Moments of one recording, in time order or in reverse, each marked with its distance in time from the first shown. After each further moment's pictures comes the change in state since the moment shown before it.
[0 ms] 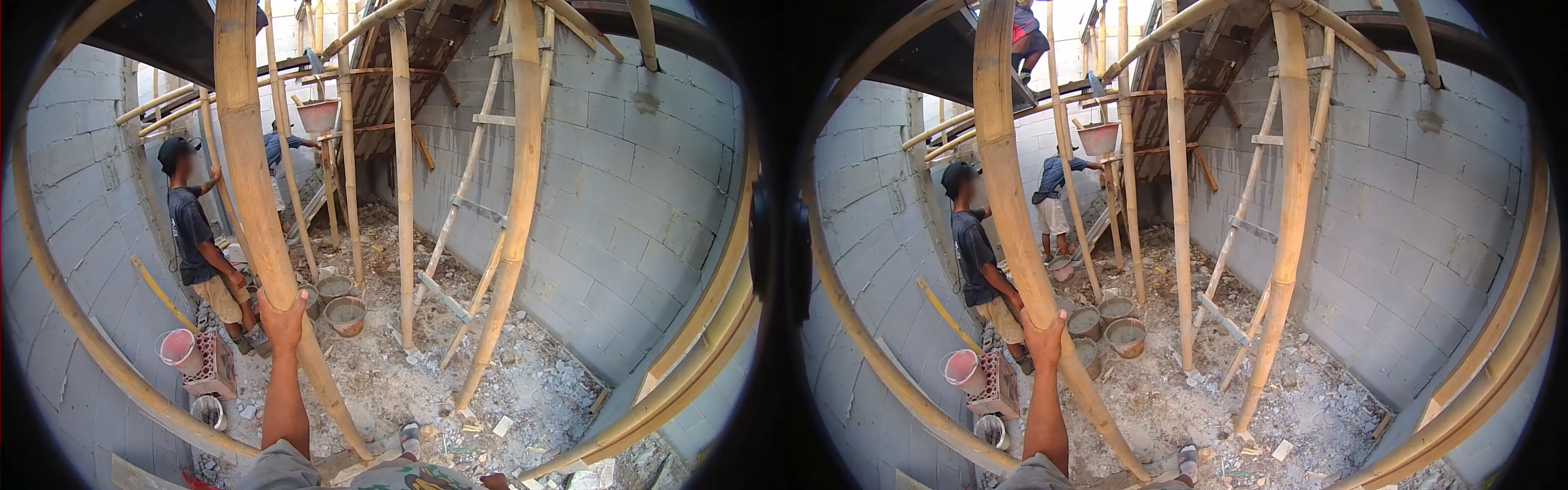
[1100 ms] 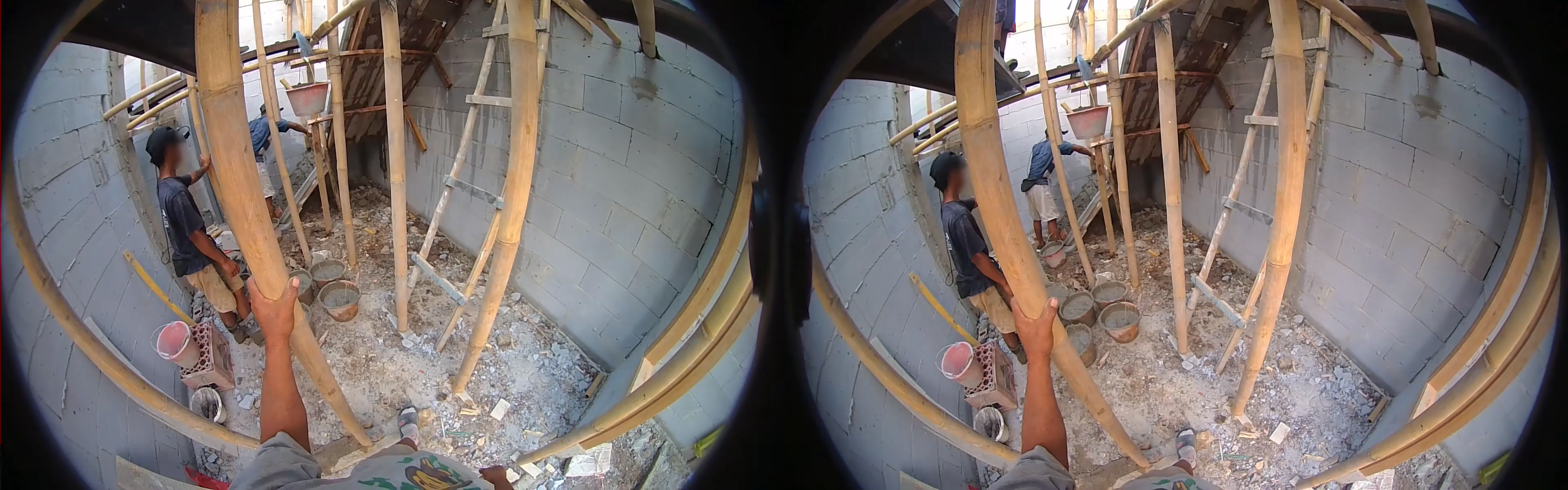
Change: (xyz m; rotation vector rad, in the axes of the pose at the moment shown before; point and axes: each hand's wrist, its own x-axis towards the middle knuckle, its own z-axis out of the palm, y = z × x) left_hand 0.000 0.003 0.002 -0.045 0.020 -0.010; right_hand -0.001 0.030 0.043 0.049 0.002 -0.001
